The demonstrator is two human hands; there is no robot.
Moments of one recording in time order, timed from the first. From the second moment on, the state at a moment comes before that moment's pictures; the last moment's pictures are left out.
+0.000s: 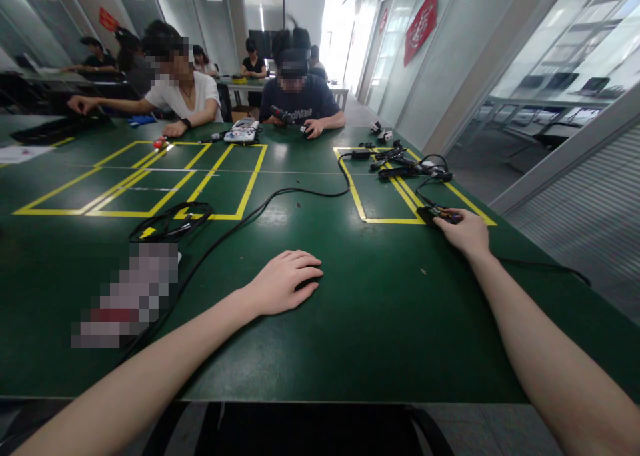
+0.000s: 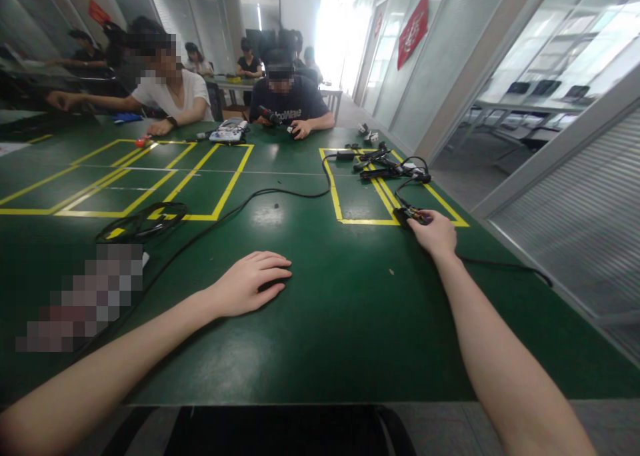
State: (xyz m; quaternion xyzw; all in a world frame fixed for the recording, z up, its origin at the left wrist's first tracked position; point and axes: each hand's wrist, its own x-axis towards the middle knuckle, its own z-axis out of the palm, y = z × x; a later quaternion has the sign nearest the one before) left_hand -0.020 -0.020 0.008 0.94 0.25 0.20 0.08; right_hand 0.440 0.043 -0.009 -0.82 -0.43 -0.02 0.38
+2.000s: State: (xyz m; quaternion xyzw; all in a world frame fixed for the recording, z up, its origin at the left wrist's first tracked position) left_hand -0.022 -0.015 0.009 0.88 0.33 0.27 0.19; right_hand 0.230 -0.025 0.005 -0.34 -0.88 0.16 0.29
